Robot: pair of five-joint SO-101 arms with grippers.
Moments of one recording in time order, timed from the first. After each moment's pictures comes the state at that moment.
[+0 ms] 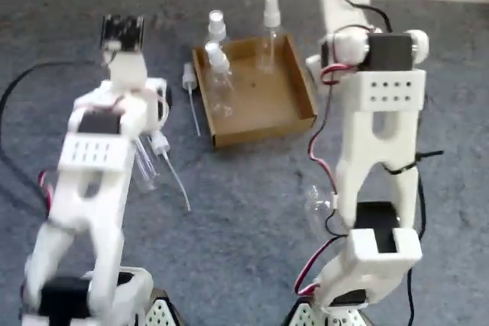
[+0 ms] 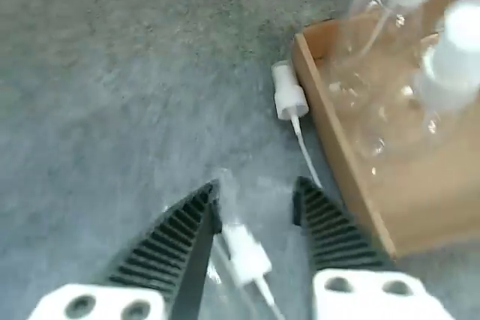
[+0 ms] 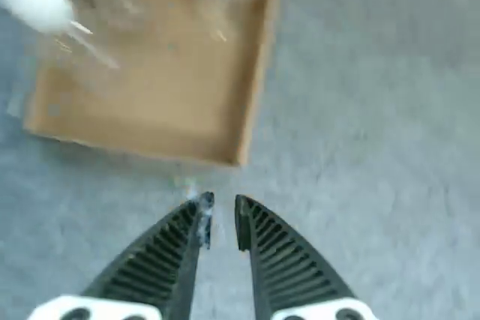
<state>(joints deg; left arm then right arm) -3.9 -22.6 30.0 45.1 4.4 -5.0 8.3 -42.1 100.1 23.3</state>
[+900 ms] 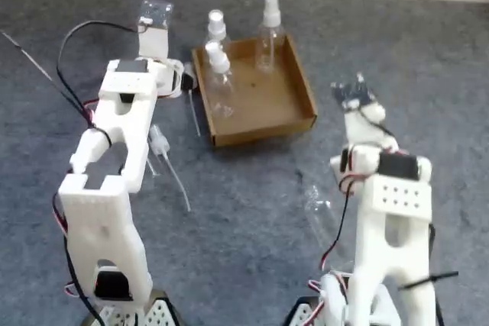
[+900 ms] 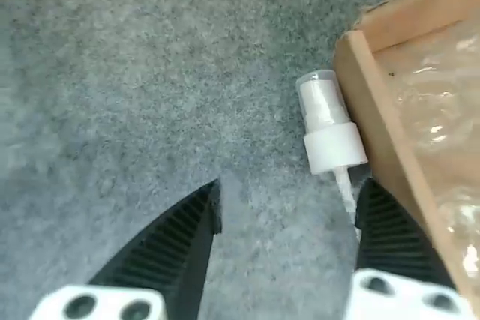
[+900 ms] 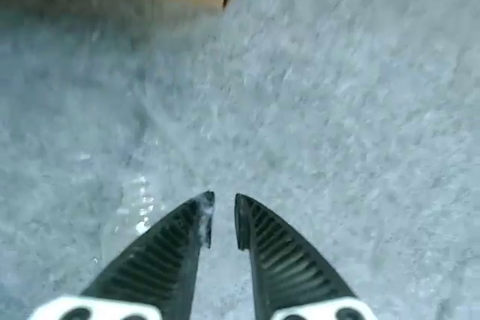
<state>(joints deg) -4.8 30.6 -10.2 45.1 -0.7 5.1 -39.4 44.2 64.3 31.2</state>
